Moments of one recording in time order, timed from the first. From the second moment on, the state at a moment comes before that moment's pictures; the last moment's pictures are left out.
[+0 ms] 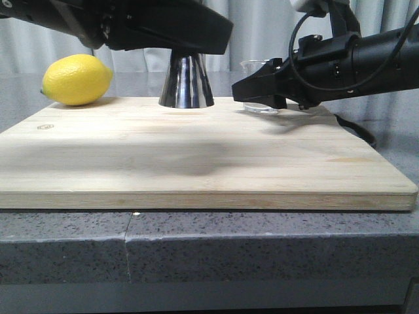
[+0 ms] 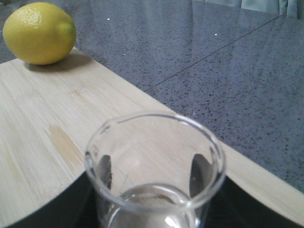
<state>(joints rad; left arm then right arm) -0.43 1.57 -0.97 -1.53 1.12 1.90 0.16 1.83 -0.92 -0.96 -0.83 0.61</state>
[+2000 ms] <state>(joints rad) -0.42 1.57 -0.97 -1.53 1.10 1.97 0.16 1.36 -0.91 -1.03 -0.70 0.71</state>
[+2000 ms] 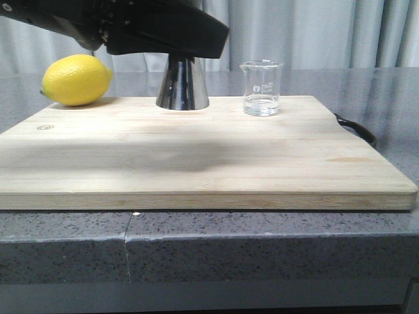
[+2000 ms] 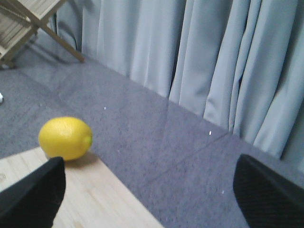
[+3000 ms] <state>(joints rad) -0.20 1.71 -0.97 -1.69 1.16 2.18 0.16 0.96 -0.91 -1.04 -0.72 0.71</state>
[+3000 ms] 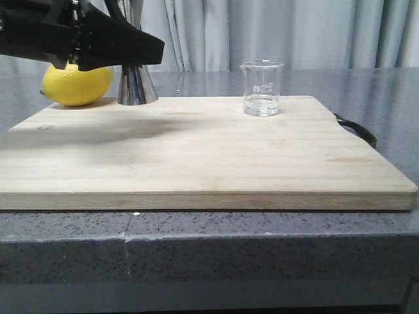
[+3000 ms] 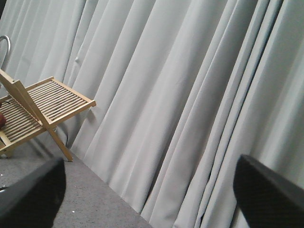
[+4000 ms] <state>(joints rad) -0.20 1.83 -0.98 -1.74 1.16 2.25 0.16 0.96 -0.91 -1.04 -0.69 0.71</state>
